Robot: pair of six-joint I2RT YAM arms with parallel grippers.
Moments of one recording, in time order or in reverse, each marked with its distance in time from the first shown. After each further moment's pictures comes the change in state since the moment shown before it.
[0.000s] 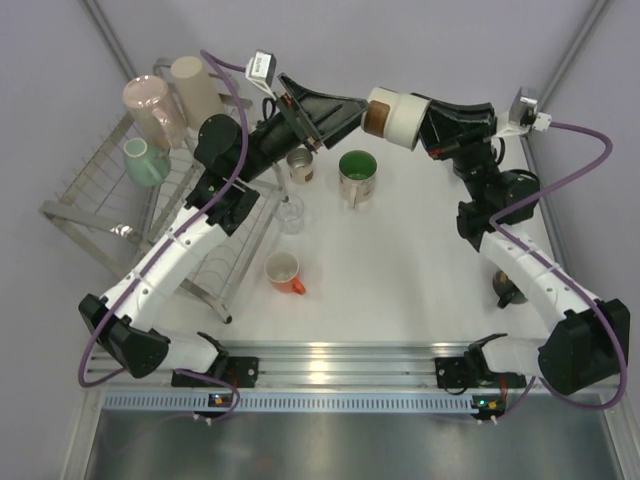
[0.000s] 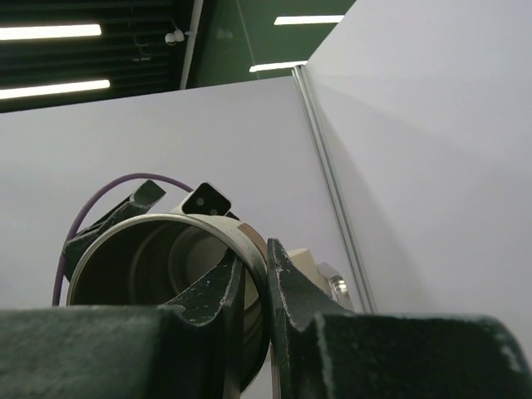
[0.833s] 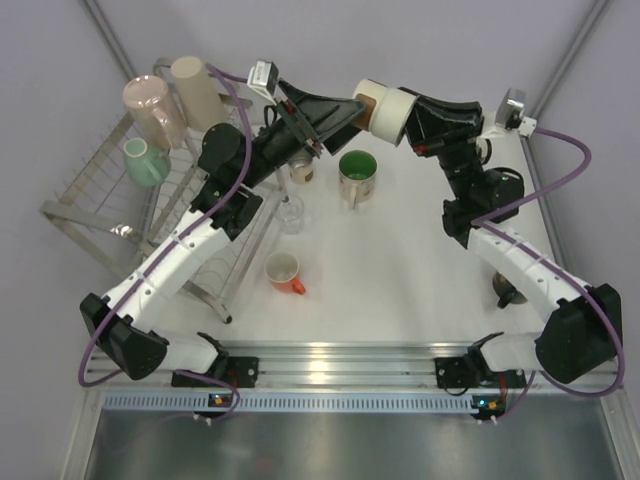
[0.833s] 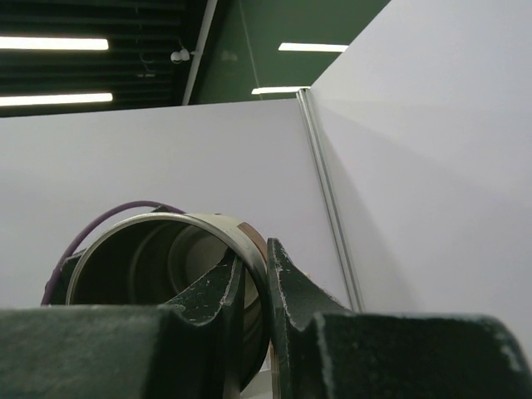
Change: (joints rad) left arm -0.012 -0.016 -0.068 0.075 -0.035 -0.126; right arm 0.088 0.064 0.044 0.059 0.071 -0.107
